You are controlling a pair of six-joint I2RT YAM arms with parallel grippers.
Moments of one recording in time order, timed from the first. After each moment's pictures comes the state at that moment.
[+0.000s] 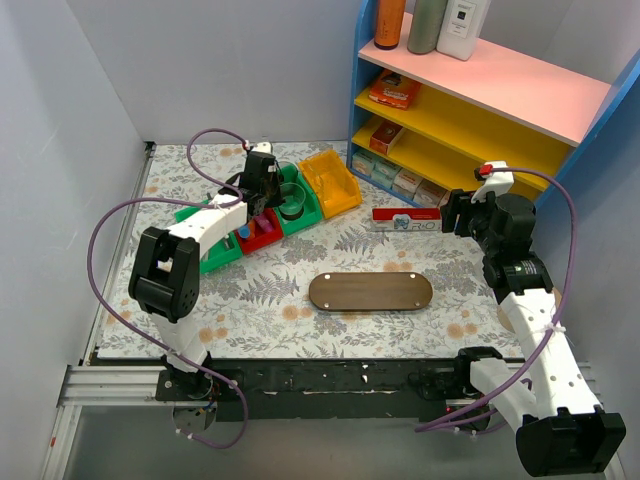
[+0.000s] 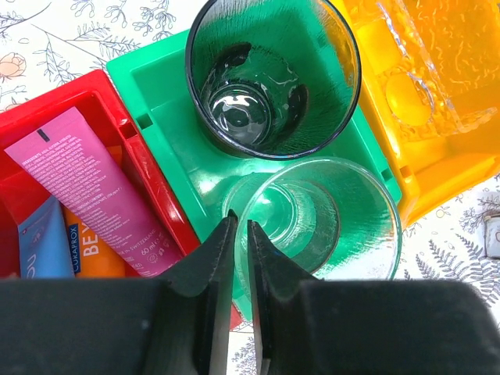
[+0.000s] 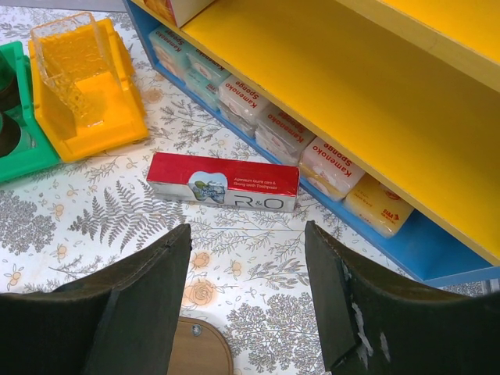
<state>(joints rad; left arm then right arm) -0.38 1.80 1.30 -0.18 -0.18 -0.40 0.11 0.86 0.84 -0.27 -0.07 0.03</state>
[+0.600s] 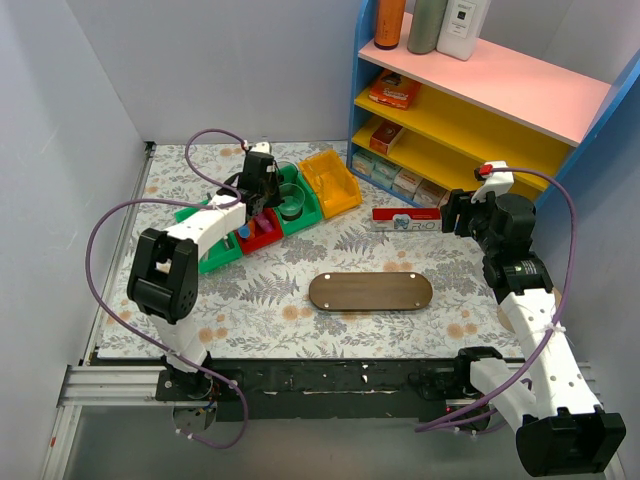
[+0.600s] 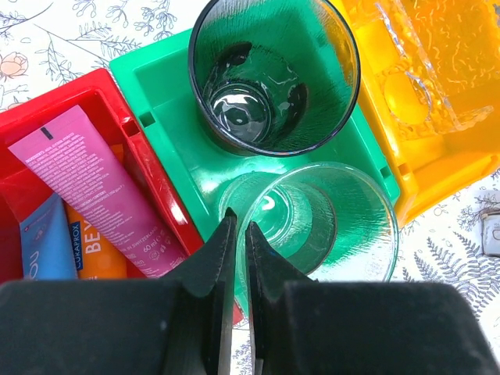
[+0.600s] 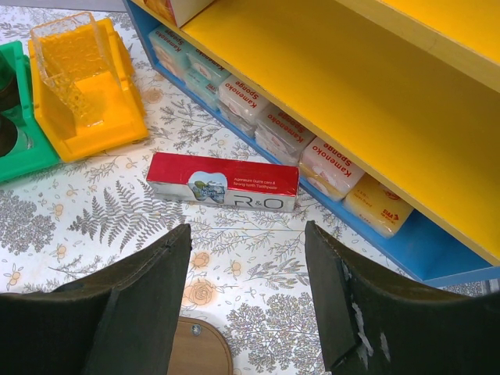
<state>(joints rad) -0.38 1.79 1.30 -0.17 -0.18 -0.40 0.11 0.86 0.84 -0.27 -0.07 0.03</state>
